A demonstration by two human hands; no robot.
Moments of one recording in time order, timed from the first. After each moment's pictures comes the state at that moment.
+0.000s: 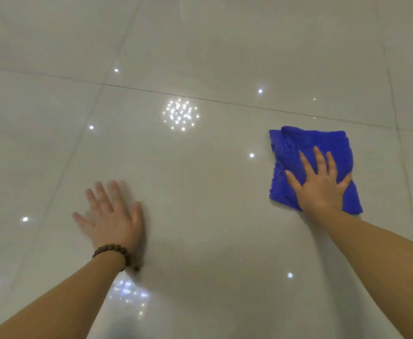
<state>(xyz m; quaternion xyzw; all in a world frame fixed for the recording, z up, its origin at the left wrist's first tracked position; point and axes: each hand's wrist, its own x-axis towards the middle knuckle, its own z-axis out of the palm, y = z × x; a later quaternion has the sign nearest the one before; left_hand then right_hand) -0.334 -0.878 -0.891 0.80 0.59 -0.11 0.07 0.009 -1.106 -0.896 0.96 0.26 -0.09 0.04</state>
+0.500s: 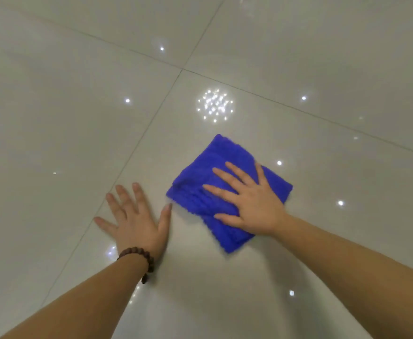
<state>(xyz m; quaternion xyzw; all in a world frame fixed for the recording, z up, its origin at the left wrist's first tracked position) -0.399 -0.842 -0.908 0.74 0.66 -0.12 0.11 -0.150 -0.919 -0.906 0.67 0.74 -0.05 0.00</state>
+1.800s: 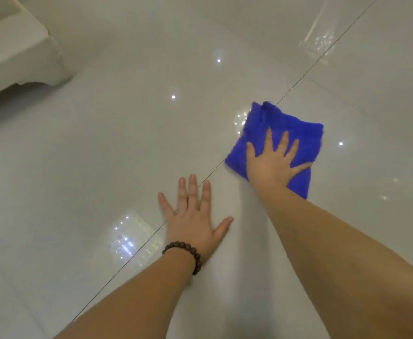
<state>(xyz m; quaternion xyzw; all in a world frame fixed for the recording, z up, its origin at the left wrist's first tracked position) -0.533 -0.858 -0.909 0.80 0.58 -0.06 0.10 -0.351 -0.776 -0.897 0.90 0.42 -0.11 -0.03</state>
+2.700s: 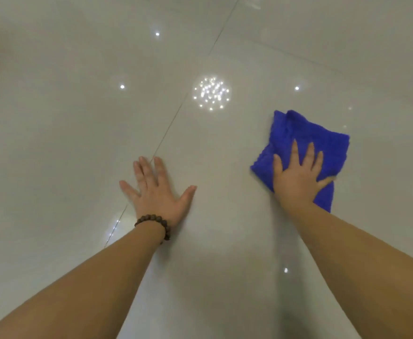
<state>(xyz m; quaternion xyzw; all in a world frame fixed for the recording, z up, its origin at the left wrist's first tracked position) -0.524 -0.869 -0.893 0.79 0.58 -0.11 0.15 -0.273 -0.973 -0.893 0.97 0.24 -0.10 -0.01</state>
